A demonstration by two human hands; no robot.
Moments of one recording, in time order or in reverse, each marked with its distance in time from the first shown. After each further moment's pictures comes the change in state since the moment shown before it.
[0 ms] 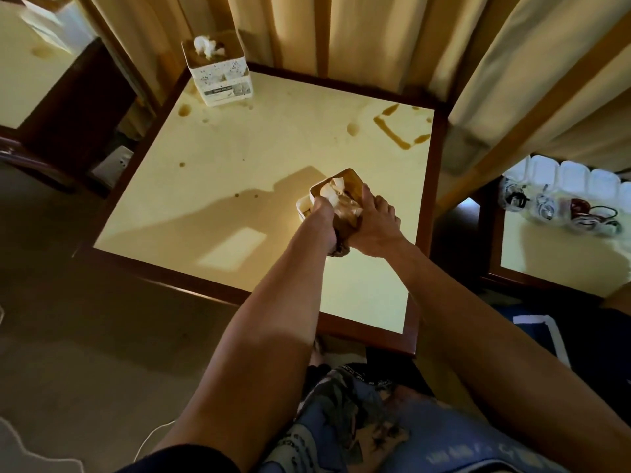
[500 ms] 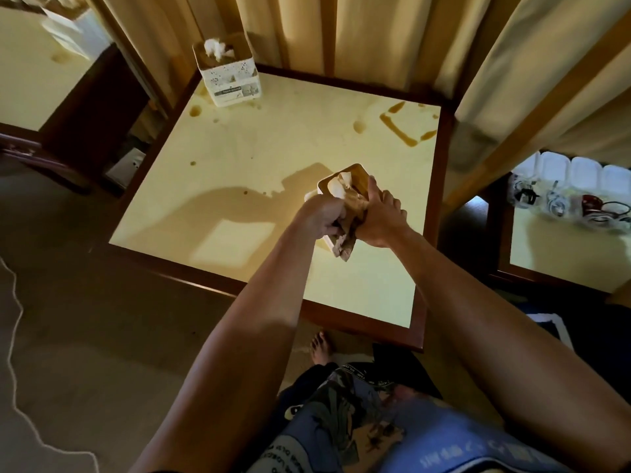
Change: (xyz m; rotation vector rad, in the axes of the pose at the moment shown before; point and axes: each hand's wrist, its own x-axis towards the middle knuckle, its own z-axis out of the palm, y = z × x) left_hand -0.033 0.003 -0.031 0.555 -0.147 0.414; right_hand -0.002 -0.005 -0.006 -0.017 -0.002 -0.018
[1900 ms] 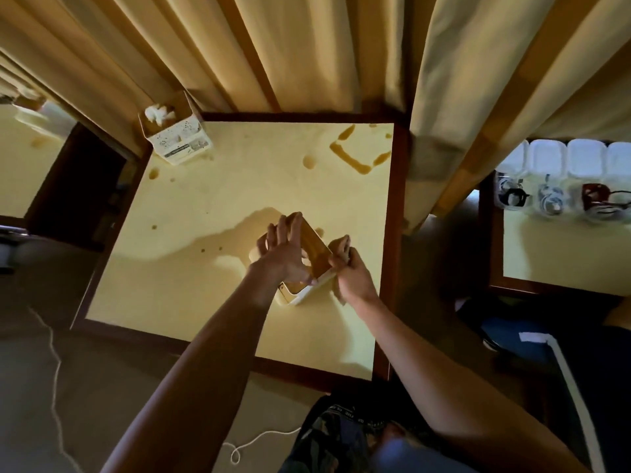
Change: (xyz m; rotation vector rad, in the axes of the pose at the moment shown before) left_hand 0.051 0.041 0.057 1.275 0.189 0.110; right_hand 0.012 0.080 0.003 1.163 -0.070 0.233
